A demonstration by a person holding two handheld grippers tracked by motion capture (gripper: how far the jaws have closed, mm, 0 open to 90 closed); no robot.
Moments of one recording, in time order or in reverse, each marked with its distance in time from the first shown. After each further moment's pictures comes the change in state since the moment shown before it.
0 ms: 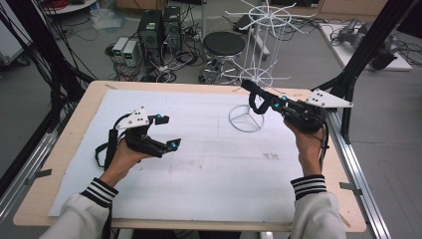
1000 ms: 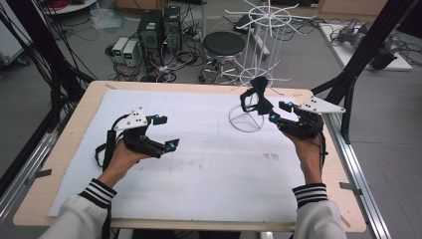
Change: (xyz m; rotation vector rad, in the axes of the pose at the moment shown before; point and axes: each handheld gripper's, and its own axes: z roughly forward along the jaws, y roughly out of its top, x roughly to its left) left arm 0.000 -0.002 -0.004 -0.002 0.017 0.009; right arm 0.009 -0.016 -0.002 0.144 -0.123 0.004
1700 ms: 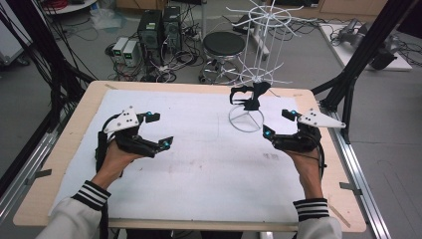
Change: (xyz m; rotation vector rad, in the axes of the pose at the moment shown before) left arm -0.002 0.007 -0.020 -0.050 0.050 0.033; right arm 0.026 -0.017 -0.012 -0.063 0.054 0.056
